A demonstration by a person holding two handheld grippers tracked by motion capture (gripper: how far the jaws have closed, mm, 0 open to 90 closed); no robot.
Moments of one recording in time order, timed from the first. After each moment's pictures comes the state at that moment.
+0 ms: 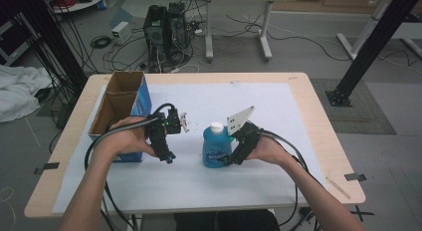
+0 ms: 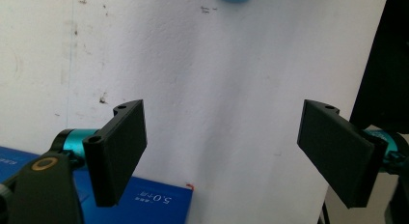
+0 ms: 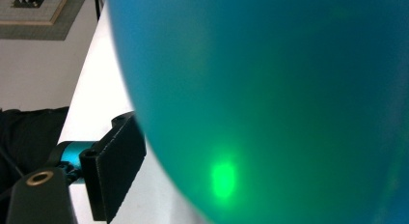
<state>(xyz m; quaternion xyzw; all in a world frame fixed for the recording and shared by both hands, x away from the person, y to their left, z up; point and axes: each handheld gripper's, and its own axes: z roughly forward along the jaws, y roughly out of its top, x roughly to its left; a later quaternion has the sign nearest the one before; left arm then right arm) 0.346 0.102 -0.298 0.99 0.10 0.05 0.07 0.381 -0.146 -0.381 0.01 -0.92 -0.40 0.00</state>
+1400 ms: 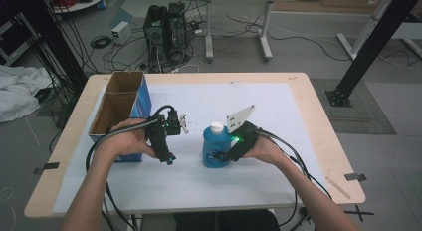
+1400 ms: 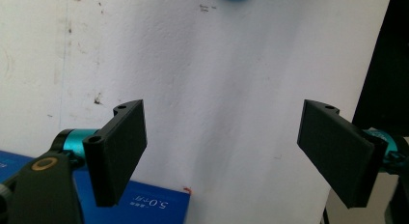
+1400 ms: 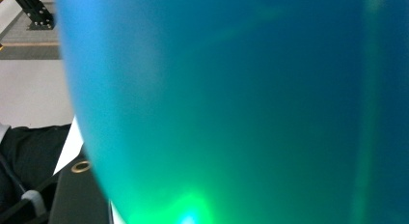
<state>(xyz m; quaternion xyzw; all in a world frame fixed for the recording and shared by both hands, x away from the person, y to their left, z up) 0.346 0.104 -0.306 0.99 0.11 0.05 0.07 0.387 -0.144 -0.386 0.01 -0.90 -0.43 0.03</state>
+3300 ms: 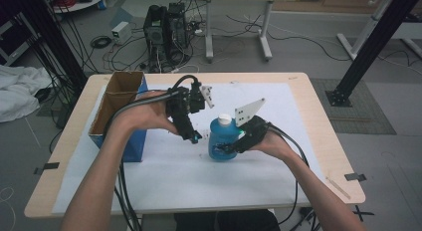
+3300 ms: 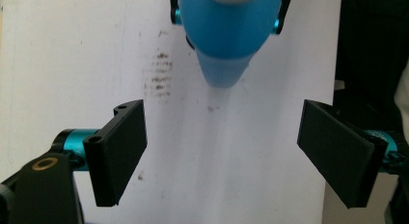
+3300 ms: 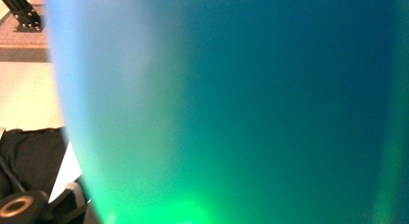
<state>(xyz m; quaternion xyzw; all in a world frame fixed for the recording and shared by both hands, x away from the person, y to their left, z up) 0.362 0.044 -0.224 0.99 0.03 0.06 0.14 0.387 -0.162 -0.361 0.00 -0.90 -0.44 0.00</state>
